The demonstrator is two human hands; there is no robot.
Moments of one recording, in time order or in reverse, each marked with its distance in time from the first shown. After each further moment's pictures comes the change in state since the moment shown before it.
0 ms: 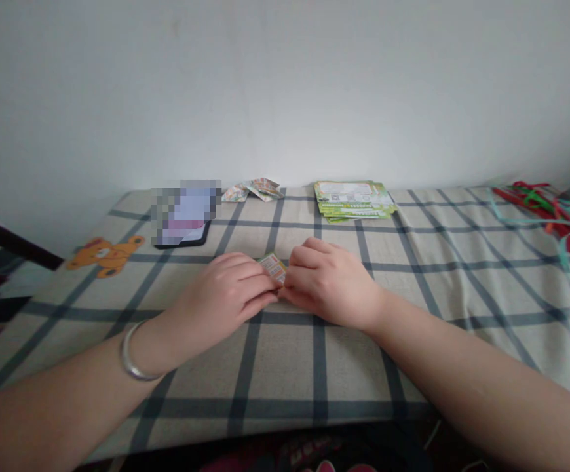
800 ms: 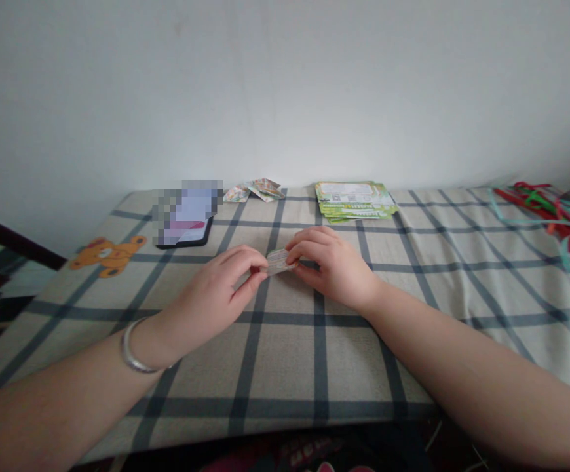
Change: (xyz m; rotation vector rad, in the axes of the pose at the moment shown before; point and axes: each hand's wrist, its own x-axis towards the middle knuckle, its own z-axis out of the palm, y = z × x) left_hand 0.001 -0.002 0.002 -0.310 0.171 -0.180; right_hand 0.002 0.021 0.014 0.329 0.137 0.152
